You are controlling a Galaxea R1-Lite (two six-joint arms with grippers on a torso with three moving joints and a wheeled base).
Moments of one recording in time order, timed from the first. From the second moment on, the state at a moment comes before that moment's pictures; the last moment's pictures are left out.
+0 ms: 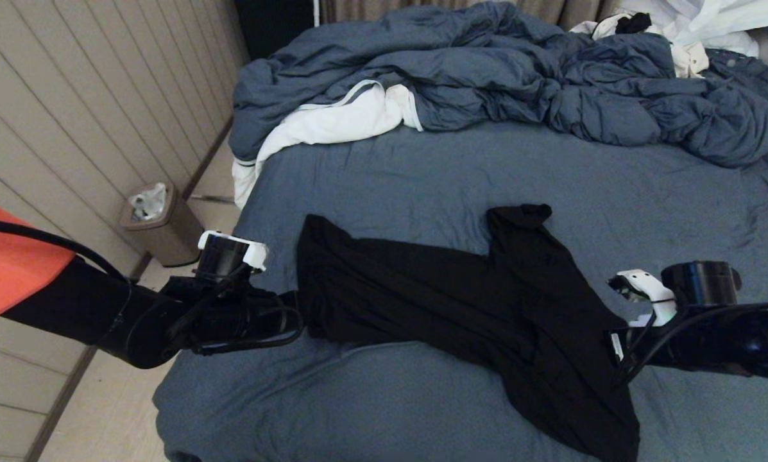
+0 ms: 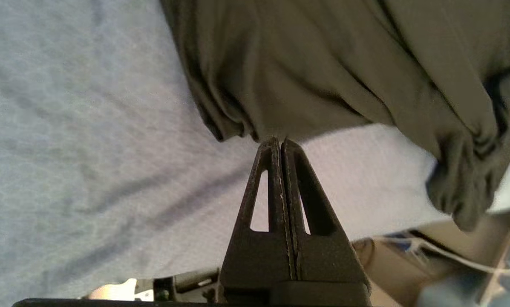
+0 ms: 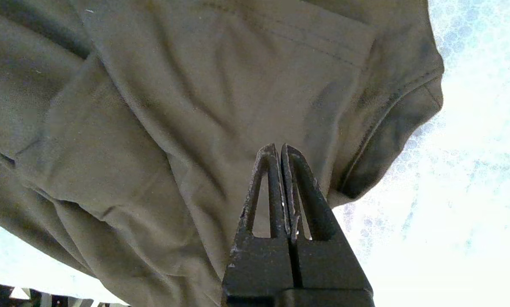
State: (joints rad) left arm -0.45 1.94 -0.90 -0.40 -0.19 -0.55; right arm -0.16 1.86 -0.68 -0.40 0.12 -0.22
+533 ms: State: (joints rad) left arm -0.43 2.02 -0.86 -0.44 -0.23 -0.43; right arm -0.16 1.86 -0.68 -0.40 0.12 -0.22
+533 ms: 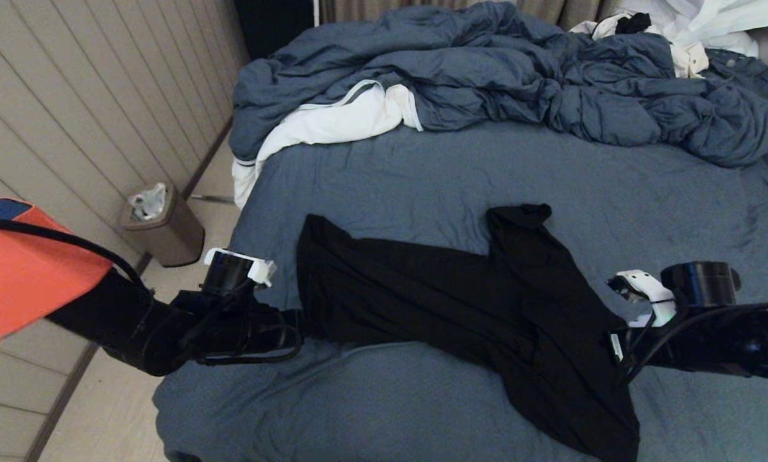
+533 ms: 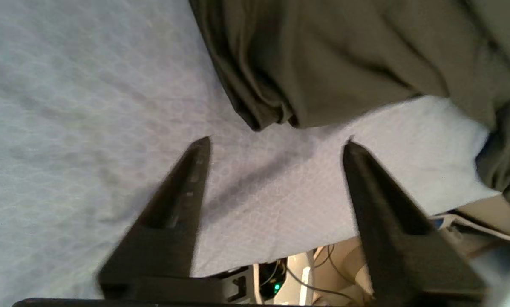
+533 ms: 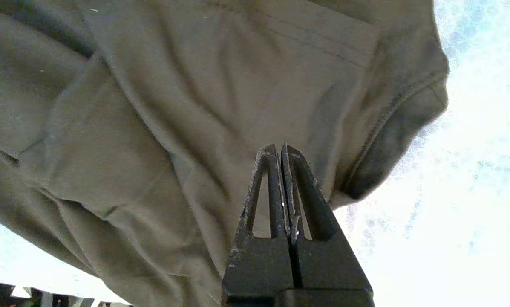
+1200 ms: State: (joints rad) left arm -0.46 2.15 -0.94 -0.52 -0.18 -0.36; right arm -0.16 1.88 -0.68 -0.42 0.12 -0.22
